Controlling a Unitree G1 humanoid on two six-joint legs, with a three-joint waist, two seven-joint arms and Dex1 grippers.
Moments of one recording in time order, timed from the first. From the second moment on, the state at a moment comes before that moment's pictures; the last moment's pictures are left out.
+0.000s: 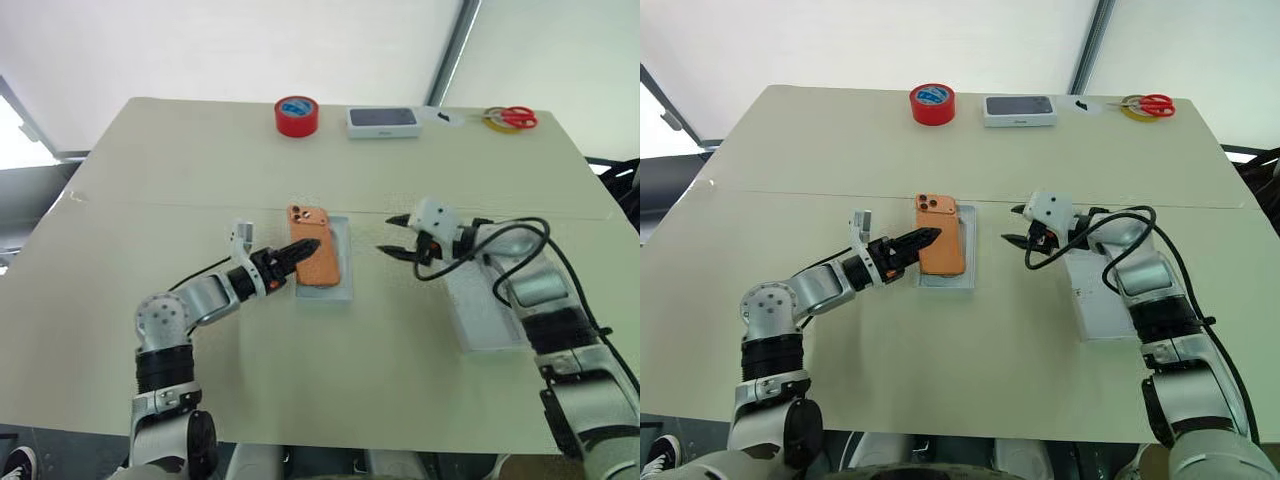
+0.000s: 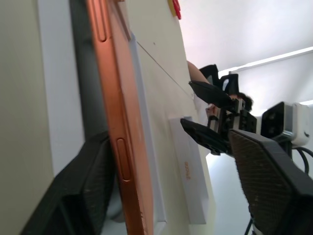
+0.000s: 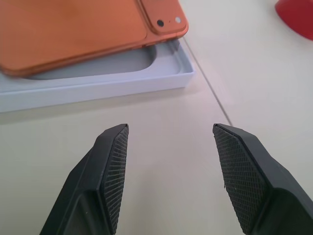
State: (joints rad) left arm -0.48 0.15 0.37 0.07 -1.18 1.26 -0.16; right arm -0.63 -0.62 0.15 0.30 0.05 0.06 0.98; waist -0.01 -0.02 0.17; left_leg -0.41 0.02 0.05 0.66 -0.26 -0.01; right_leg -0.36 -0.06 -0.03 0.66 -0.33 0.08
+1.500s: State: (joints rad) left arm -0.43 0.32 -0.05 0.01 -0.55 0.84 -0.58; right arm -0.51 -0.58 0.25 0.26 -0.06 -0.05 1.00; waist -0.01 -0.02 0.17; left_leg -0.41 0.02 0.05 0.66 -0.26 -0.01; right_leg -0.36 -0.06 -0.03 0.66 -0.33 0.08
